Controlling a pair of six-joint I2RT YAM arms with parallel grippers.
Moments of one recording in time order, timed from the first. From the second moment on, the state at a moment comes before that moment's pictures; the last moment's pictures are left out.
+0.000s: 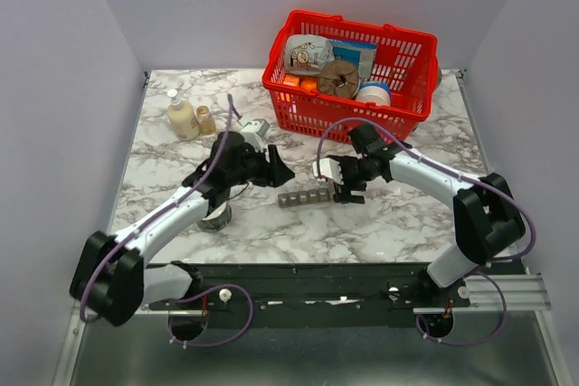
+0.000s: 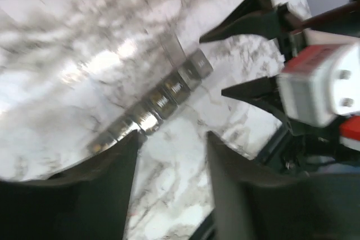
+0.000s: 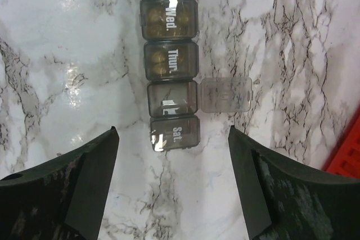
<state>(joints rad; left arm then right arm) -0.52 1.27 0.73 0.03 0.41 -0.52 0.52 1.58 1.02 -0.58 -0.46 -1.14</state>
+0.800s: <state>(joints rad) -0.42 0.65 0.58 -0.11 0.09 -0.15 0.52 1.76 1.08 -0.64 -0.41 -1.12</state>
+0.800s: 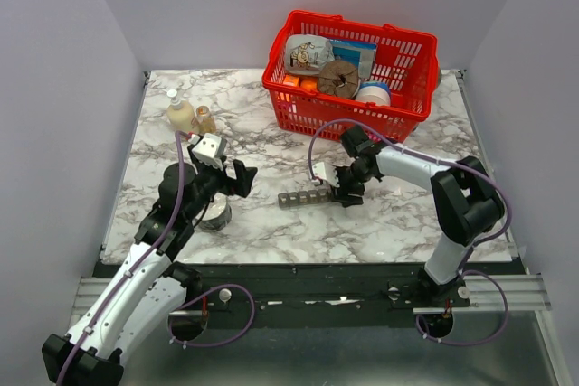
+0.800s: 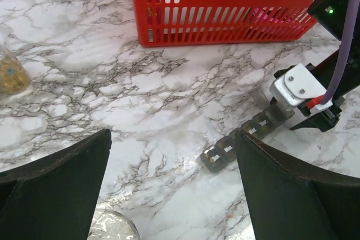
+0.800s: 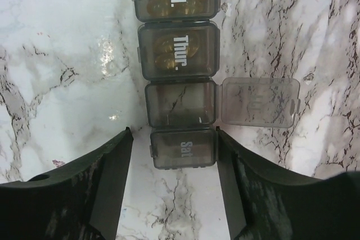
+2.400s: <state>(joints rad) -0.42 0.59 0.58 -0.11 0.25 -0.10 -0.10 0.89 0.92 -0.85 -0.62 -0.88</state>
